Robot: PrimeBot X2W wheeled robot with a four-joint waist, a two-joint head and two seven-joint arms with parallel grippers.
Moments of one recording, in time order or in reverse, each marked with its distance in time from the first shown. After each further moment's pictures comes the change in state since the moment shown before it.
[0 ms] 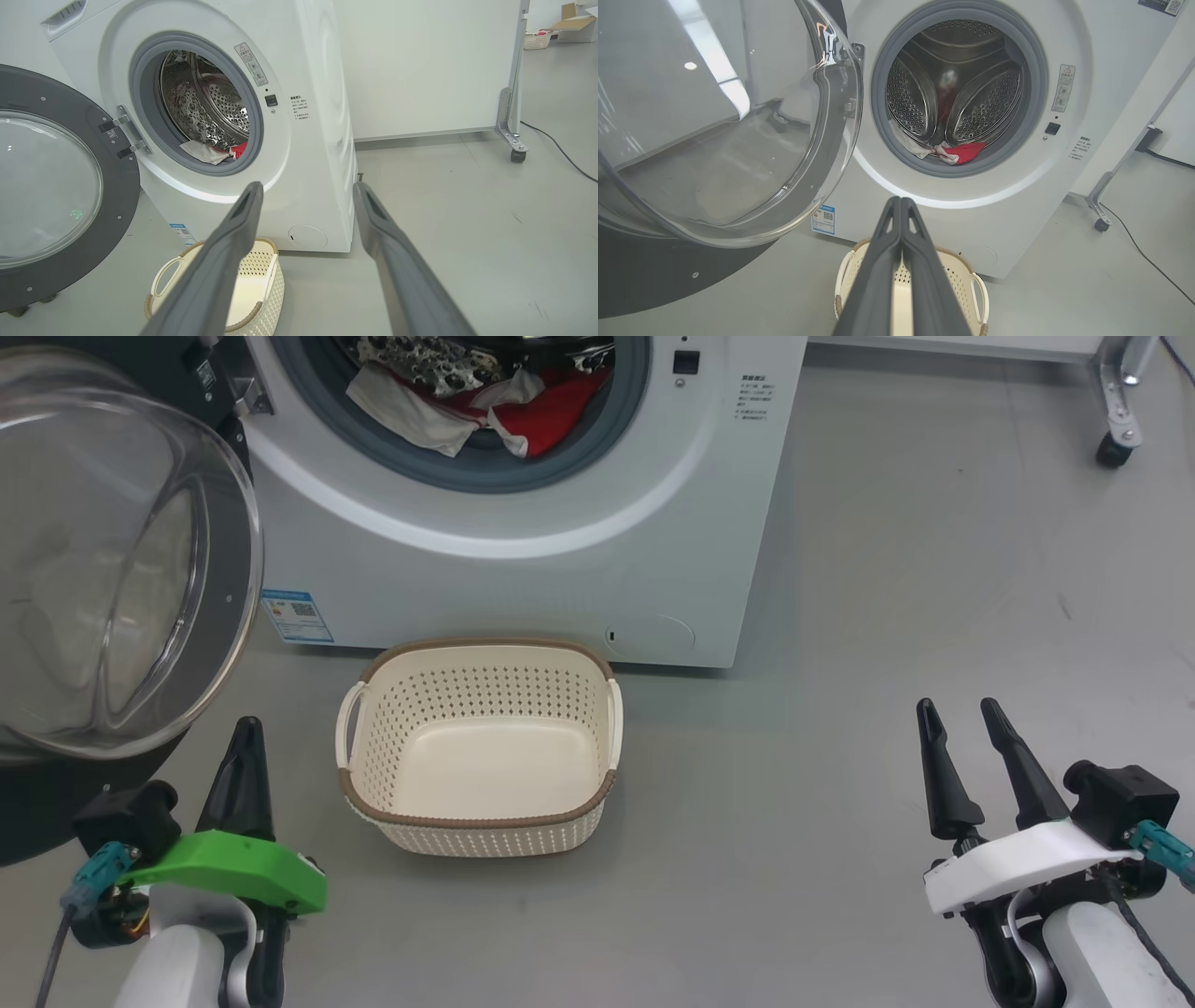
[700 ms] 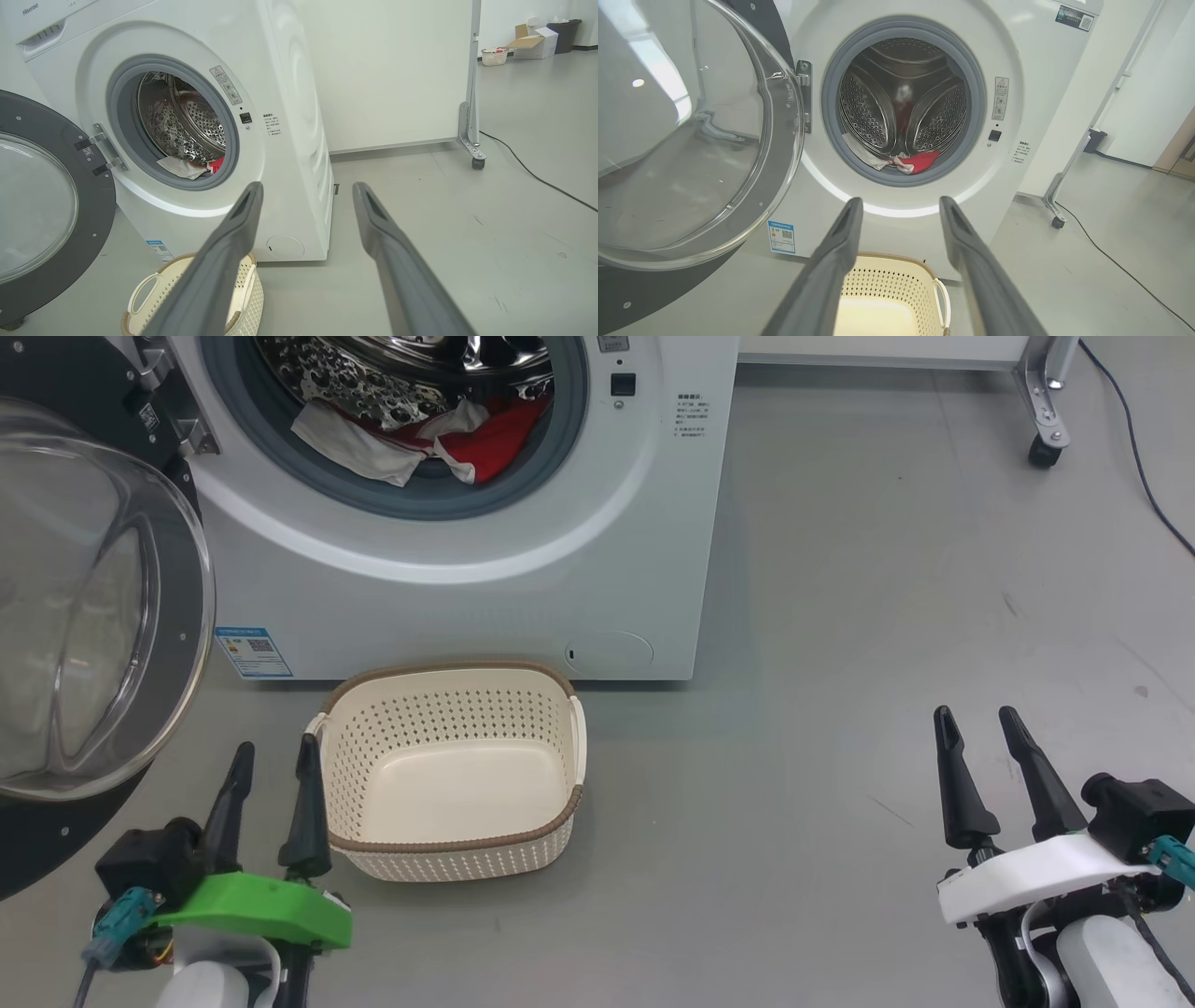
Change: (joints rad) left arm 0.098 -0.019 -0.021 -0.120 0.022 -0.010 -0.036; right arm 0.045 -0.007 -0.026 -0.045 -0.008 -0.009 -0.001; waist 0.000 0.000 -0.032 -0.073
